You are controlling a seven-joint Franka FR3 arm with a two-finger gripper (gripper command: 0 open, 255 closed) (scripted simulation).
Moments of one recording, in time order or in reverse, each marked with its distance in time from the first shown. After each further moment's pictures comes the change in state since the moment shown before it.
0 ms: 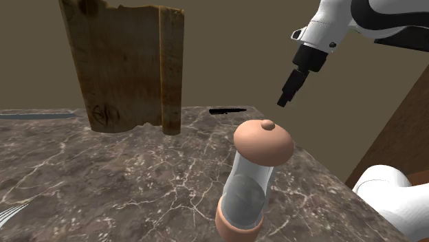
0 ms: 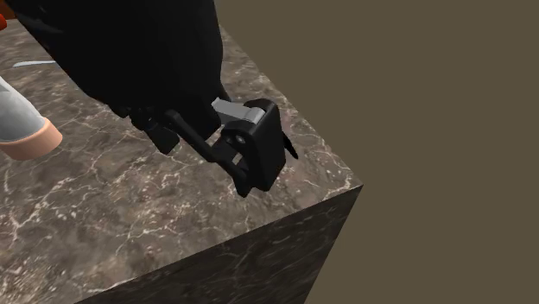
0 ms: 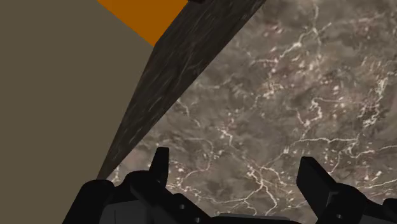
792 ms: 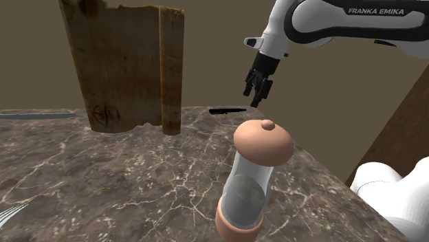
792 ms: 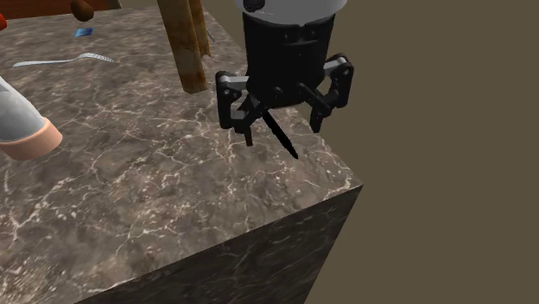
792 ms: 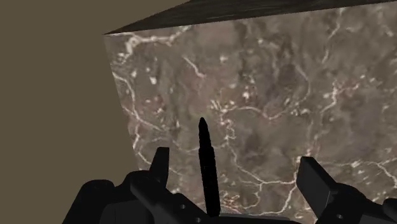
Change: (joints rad) arm 0.206 0.344 -0.158 0.133 -0.098 0.204 -0.694
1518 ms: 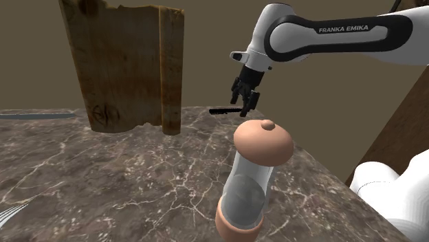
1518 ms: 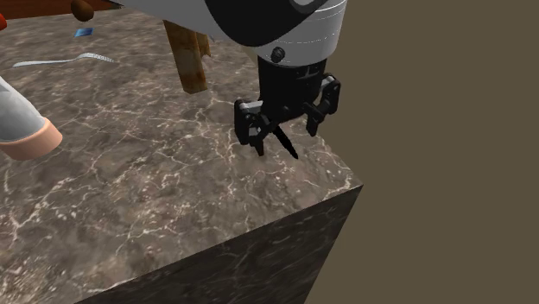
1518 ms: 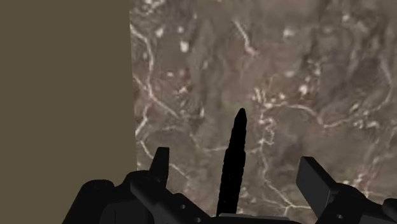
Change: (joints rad) arm 0.045 0.094 -0.022 -0.037 -0.003 0.131 -0.164
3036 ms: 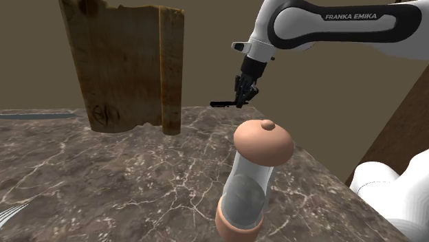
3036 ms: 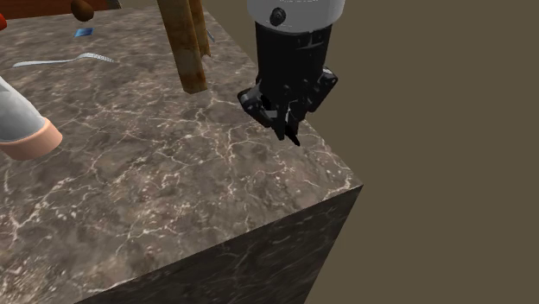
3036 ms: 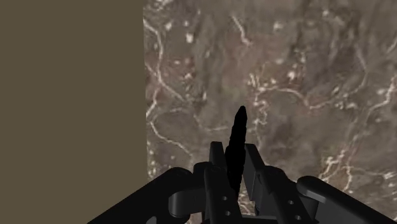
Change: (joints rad) arm 0.002 0.002 0.003 0.077 0.001 -0.073 0.006
